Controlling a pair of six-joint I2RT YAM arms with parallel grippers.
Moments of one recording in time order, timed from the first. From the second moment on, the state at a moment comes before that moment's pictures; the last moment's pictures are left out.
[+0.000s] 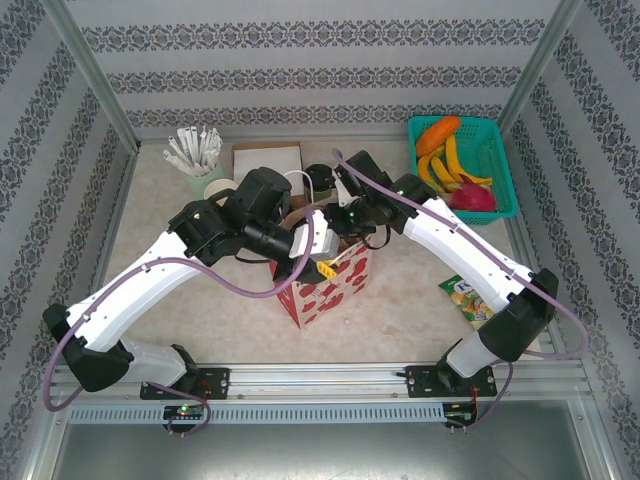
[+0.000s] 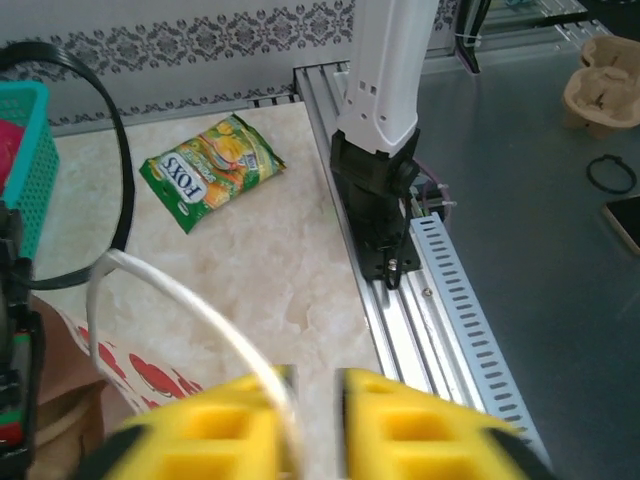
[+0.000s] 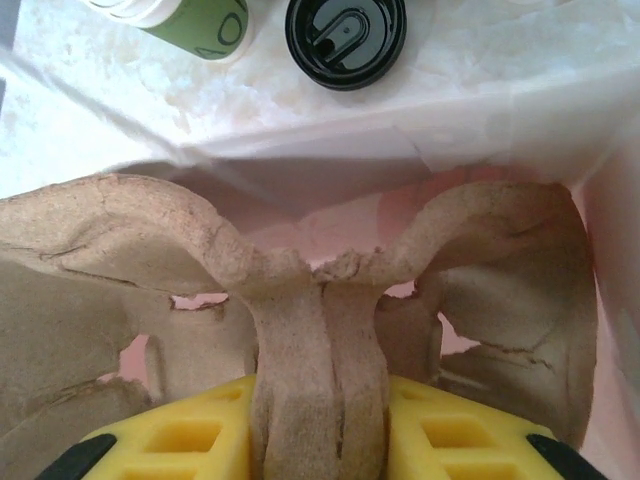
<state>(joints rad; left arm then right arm) -0.80 1.35 1.56 -0.97 0.74 0.60 0.69 1.55 1.58 -1.03 -0.19 0.52</state>
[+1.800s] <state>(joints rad) -0.44 1.46 1.58 -0.62 0.28 -0.21 0.75 1.74 1.78 -1.33 -0.21 0.10</state>
